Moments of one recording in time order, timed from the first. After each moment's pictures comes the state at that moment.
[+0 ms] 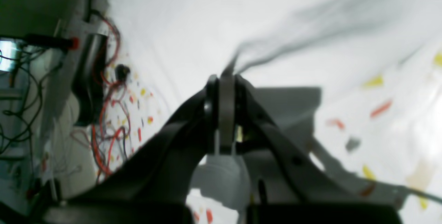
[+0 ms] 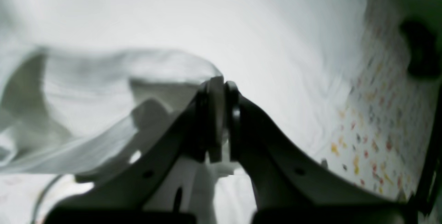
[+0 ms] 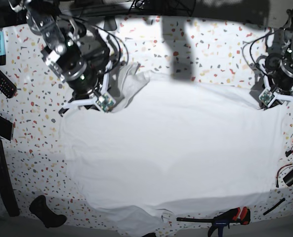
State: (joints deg) left arm 14.9 -32.9 -1.5 92.0 12.8 -18.4 8.3; right arm -8.0 29.0 -21.1 110.3 -4.7 9.9 -33.6
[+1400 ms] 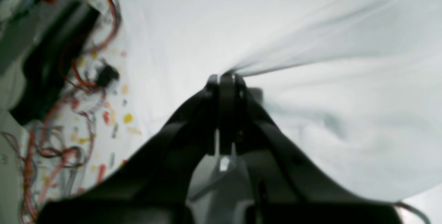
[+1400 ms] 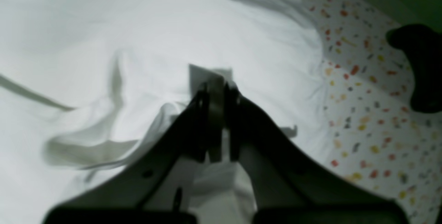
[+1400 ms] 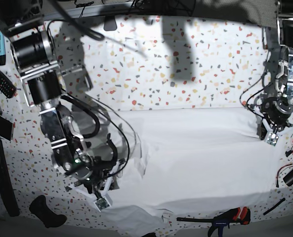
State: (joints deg) left arm -9.9 -24.5 -1.7 61.3 6.3 -18.2 4.7; right arm 34.5 16.5 -21.5 67.1 9.0 12.9 -34.9
